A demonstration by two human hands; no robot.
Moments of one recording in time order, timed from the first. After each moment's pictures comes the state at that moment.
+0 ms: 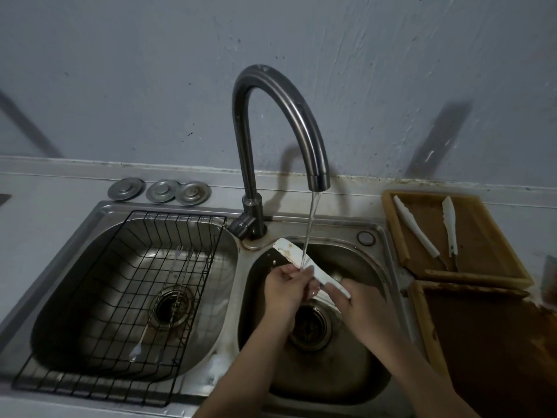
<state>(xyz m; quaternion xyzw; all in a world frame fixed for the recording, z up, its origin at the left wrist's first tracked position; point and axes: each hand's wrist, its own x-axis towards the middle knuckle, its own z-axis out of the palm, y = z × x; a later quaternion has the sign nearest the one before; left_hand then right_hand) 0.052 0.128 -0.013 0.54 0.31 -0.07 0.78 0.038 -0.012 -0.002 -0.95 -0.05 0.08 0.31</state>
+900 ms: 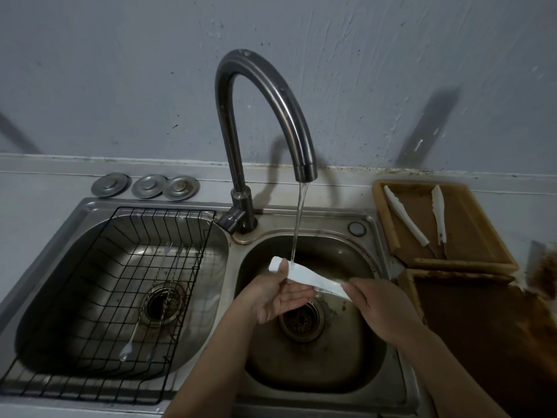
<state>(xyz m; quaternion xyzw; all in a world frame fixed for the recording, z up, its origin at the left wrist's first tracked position) 0.051 0.160 -0.007 0.47 0.28 -0.33 0.76 0.038 -0.054 0.001 -0.96 -0.14 0.08 0.23</state>
